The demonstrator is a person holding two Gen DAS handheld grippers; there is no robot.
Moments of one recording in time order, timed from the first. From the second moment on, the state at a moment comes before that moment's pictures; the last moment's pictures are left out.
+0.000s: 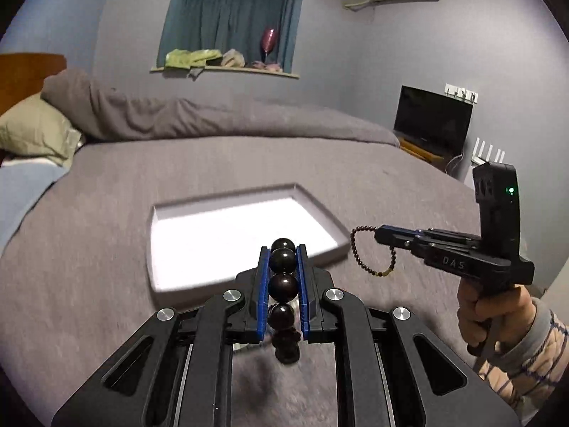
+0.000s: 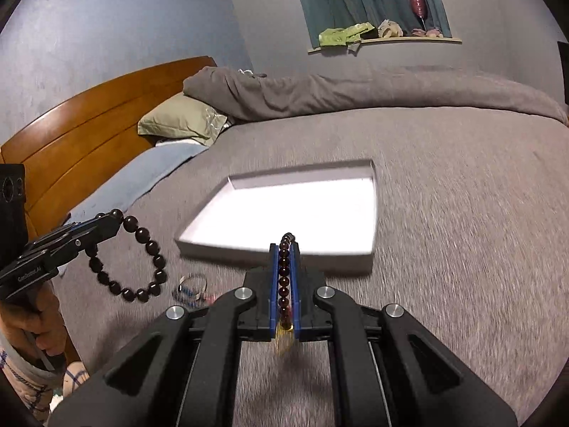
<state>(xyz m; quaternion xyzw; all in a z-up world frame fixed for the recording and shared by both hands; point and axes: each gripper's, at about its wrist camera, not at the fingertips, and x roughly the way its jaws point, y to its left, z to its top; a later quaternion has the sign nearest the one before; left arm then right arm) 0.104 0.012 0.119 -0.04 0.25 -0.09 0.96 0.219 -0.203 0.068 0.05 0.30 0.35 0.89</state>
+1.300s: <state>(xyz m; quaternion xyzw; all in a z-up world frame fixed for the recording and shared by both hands) 0.143 0.066 0.035 -0.07 0.26 0.00 0.96 0.262 -0.183 0.023 0.02 0.31 0.30 0.90</state>
